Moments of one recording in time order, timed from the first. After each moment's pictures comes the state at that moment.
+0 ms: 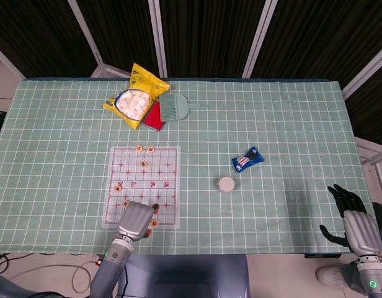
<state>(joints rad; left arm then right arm) -0.56 -1.80 -0.04 -1.89 0.93 1.34 1.12 0.08 -1.05 0.03 -1.72 -1.44 1.35 0.10</state>
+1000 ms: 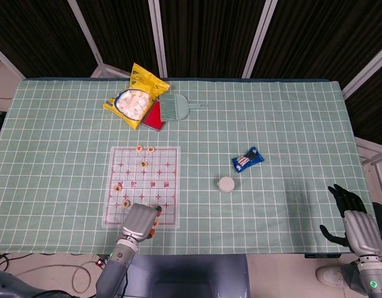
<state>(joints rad) -0.58 -1.85 -0.04 -1.84 0.88 1.34 1.10 0.08 -1.05 0.03 -1.72 -1.44 1.35 0.11</state>
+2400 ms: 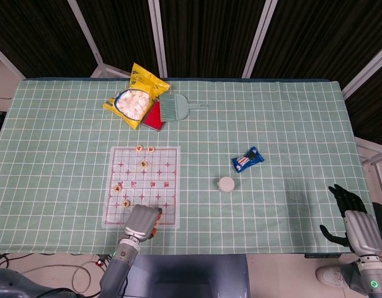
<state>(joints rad) -0.61 -1.88 -0.04 -1.78 0.83 1.33 1.08 0.08 -1.04 0.03 -1.73 -1.43 1.34 0.12</state>
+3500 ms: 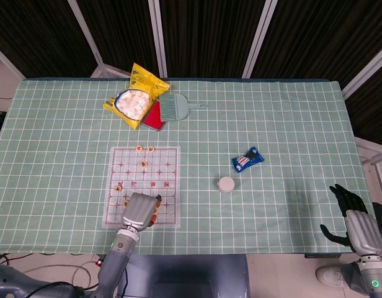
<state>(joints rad) -0.64 -1.82 -0.10 -1.81 0.86 1.35 1.06 0.08 -1.04 0.03 -1.73 -1.42 1.33 0.15</state>
